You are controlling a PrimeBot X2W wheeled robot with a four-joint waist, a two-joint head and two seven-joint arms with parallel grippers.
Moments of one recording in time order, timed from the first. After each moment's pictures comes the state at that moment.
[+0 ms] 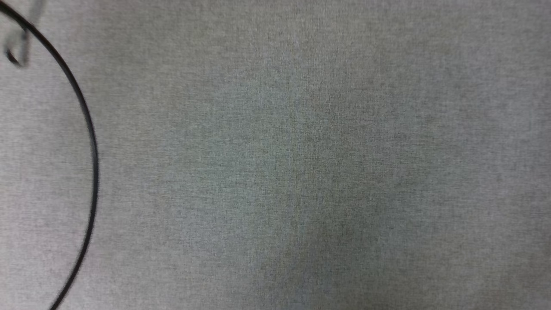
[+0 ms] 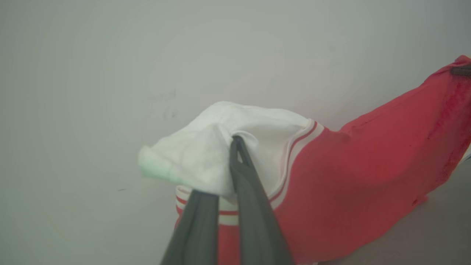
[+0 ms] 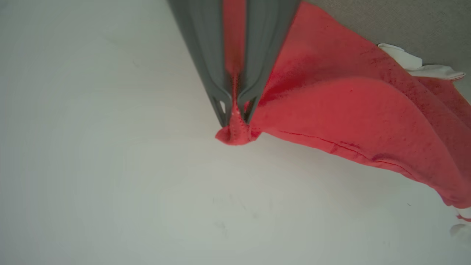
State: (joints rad) left arm -1.57 0.50 -0.55 0.54 -0.59 -0.11 -0.09; right arm -1.65 -0.45 0.54 0.73 0.52 0.13 0.03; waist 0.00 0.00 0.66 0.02
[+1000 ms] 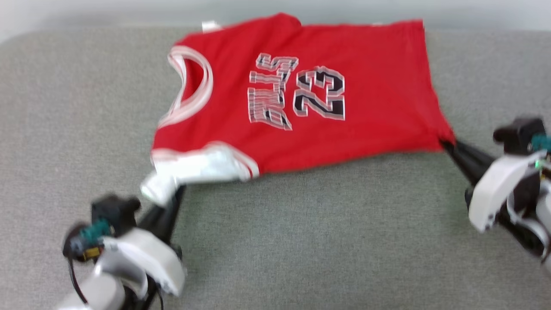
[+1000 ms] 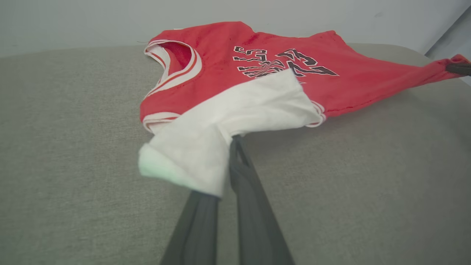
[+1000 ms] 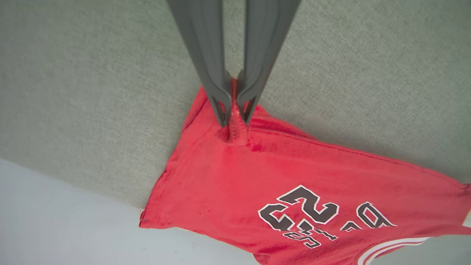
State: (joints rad) left arm -0.30 0.67 -0.64 -0.04 -0.79 0.22 -0.13; right arm -0.62 -0.65 0.65 0.38 0.73 0.13 0.02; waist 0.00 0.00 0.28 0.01
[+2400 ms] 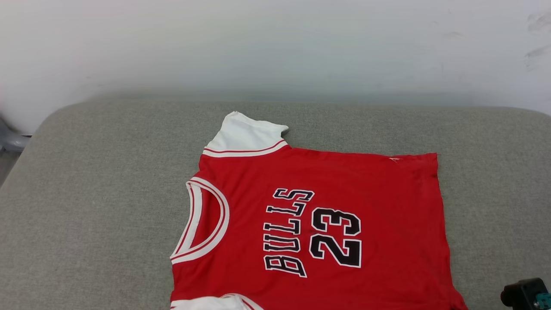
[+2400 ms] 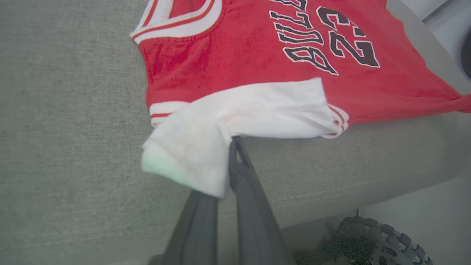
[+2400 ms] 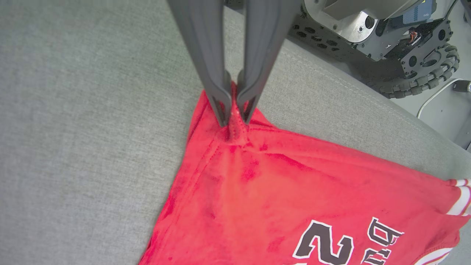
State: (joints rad) left arm 0.14 0.68 -0.74 -0.06 -0.95 0.24 -0.14; right arm 0.23 -0.61 0.26 -0.03 0.68 0.13 0.31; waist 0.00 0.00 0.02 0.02
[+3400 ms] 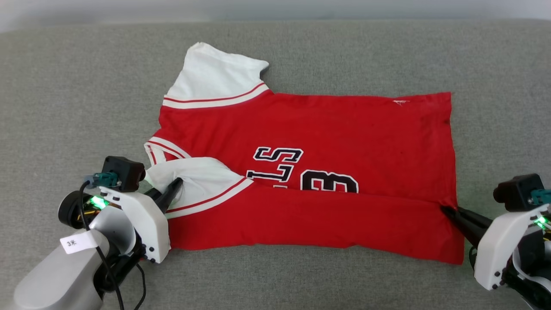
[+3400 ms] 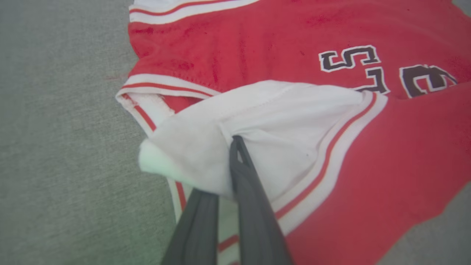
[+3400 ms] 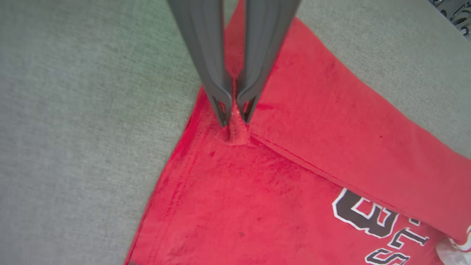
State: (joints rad) left arm -0.49 0.67 -0.72 0.23 -0.85 0.01 0.09; right arm -0.19 -0.59 0.31 0.05 0.69 0.13 0.37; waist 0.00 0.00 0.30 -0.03
